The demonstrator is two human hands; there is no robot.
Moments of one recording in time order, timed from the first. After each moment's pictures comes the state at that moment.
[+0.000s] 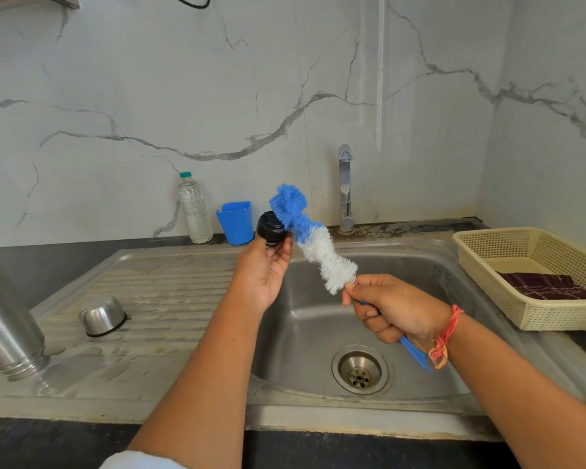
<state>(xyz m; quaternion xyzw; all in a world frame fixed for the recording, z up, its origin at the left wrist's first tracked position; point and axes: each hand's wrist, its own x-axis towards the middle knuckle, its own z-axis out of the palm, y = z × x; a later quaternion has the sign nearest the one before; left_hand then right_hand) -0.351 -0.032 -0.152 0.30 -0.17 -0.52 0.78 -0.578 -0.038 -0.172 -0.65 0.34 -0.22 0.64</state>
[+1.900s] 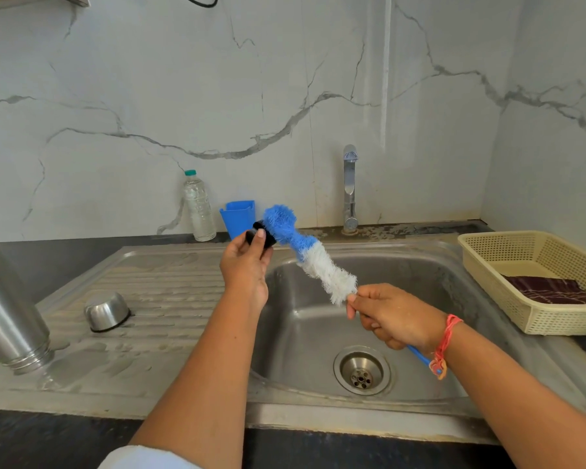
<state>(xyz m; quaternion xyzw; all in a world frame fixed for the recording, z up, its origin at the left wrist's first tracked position) -0.326 -0.044 -0.172 0.37 -0.19 -0.36 0.83 -0.574 -0.034 -0.179 -0.72 0.40 -0.21 0.53</state>
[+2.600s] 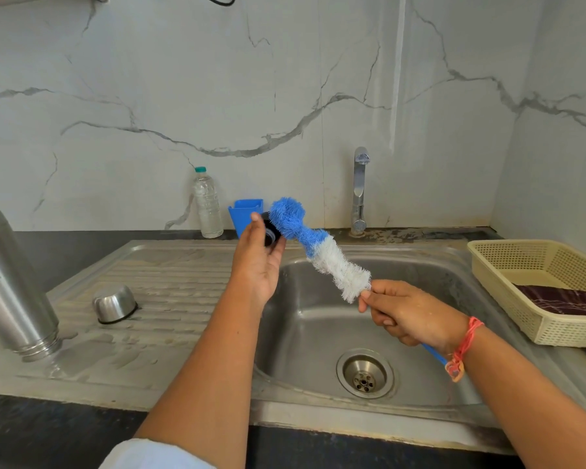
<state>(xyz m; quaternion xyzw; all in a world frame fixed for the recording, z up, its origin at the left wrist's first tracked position) -0.328 -0.039 -0.154 0.29 -0.21 -0.44 0.82 -0.581 -0.037 -0.172 -0.73 0.38 -0.22 0.52</state>
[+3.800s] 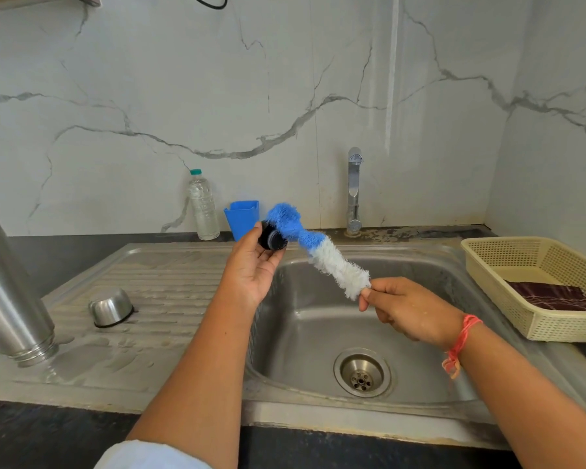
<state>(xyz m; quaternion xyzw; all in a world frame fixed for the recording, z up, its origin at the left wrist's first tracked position) -0.324 -0.031 -0.155 0.29 -0.17 -0.50 0.80 -0.589 -0.040 -0.169 -0.78 0.41 -0.23 0.41</state>
